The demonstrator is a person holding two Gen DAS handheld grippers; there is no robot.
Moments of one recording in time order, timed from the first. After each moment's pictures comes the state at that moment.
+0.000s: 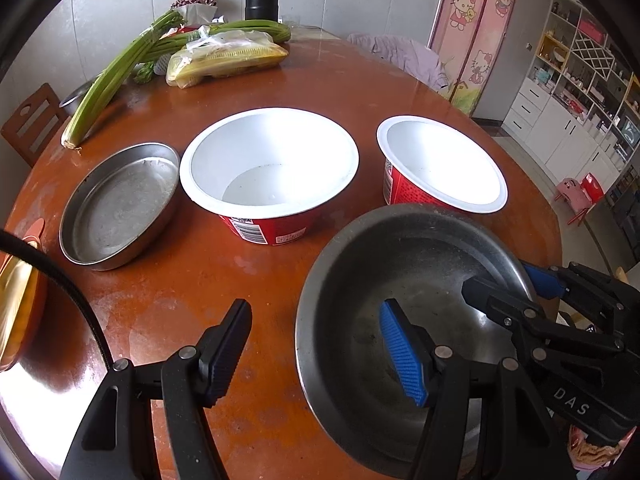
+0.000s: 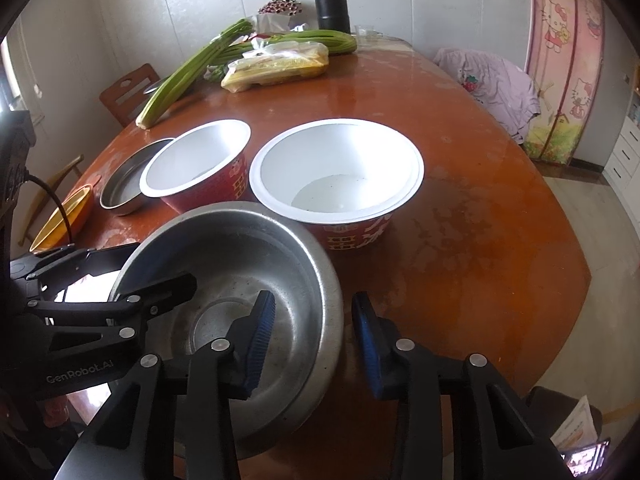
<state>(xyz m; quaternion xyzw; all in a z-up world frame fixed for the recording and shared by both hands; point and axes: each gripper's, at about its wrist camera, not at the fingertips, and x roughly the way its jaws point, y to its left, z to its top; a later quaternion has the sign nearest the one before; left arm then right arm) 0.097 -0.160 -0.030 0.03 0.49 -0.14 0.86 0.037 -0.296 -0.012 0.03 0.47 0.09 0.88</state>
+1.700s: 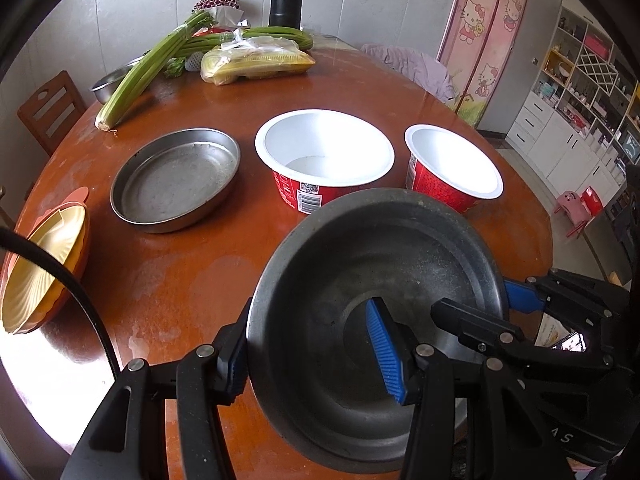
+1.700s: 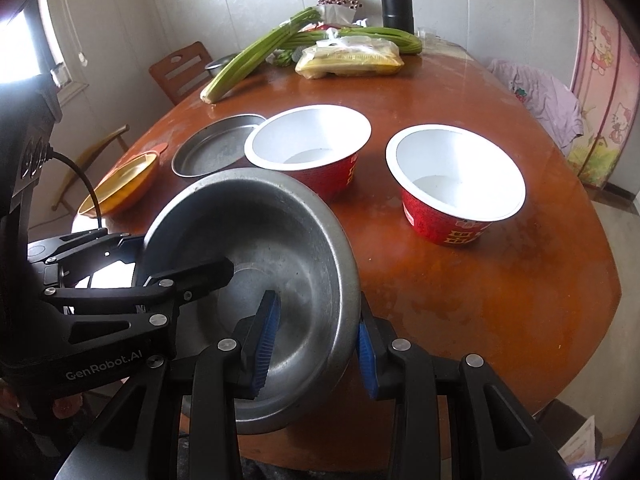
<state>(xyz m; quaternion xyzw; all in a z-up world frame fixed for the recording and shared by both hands) 0.065 -0.112 -0.013 0.01 0.48 -0.13 0.87 0.018 -0.233 0.003 0.01 0.48 0.17 0.86</state>
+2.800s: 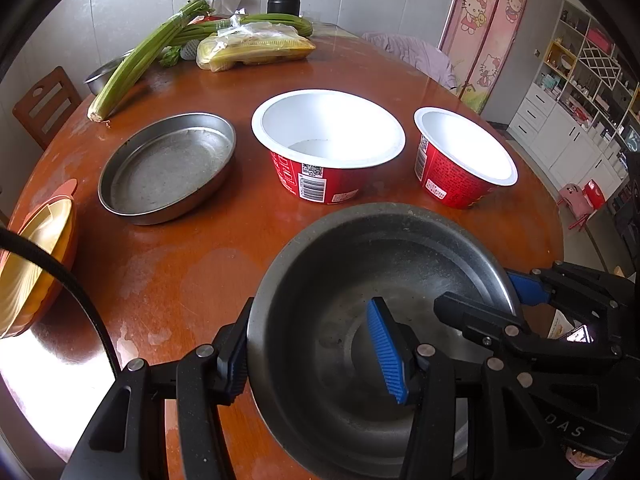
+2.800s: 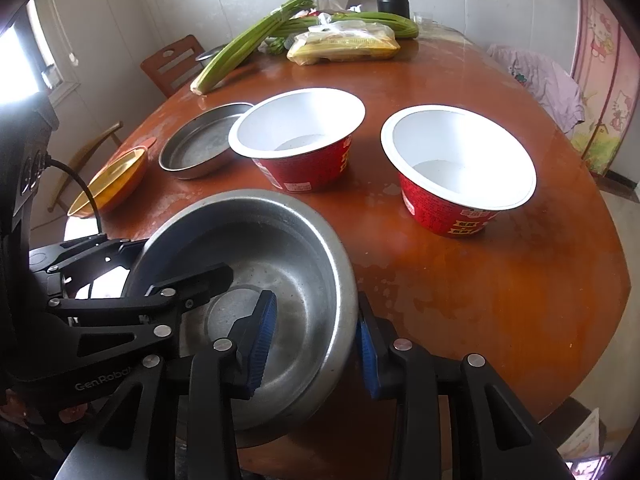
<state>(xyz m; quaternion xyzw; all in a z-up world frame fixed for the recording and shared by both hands) 0.074 -0.113 -0.028 0.01 0.49 -0.13 0.86 0.028 -0.234 -0.009 0.02 0.50 0.16 0.85</state>
